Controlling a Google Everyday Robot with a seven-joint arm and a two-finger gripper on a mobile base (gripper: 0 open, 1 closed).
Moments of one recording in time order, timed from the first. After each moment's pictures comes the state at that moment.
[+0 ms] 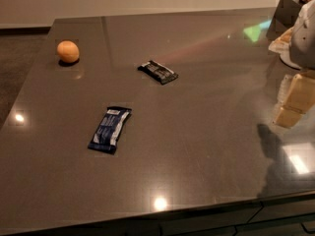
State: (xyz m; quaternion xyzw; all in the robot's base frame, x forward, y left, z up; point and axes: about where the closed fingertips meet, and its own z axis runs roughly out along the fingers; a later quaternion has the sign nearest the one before) arm 0.438 -0.217 0.976 -0.60 0.78 -0.03 0.16
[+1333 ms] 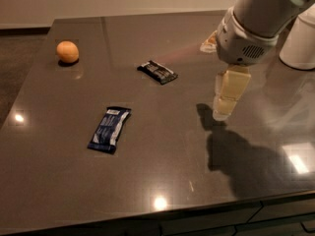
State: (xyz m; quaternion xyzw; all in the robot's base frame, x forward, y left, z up) arm 0.495 -0.117 0.945 -0.71 0.68 0.02 0.17
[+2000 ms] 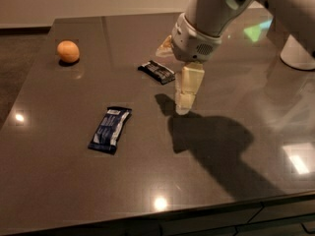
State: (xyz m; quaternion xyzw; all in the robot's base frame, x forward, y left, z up) arm 0.526 -0.034 0.919 -0.78 0.60 0.10 0.17
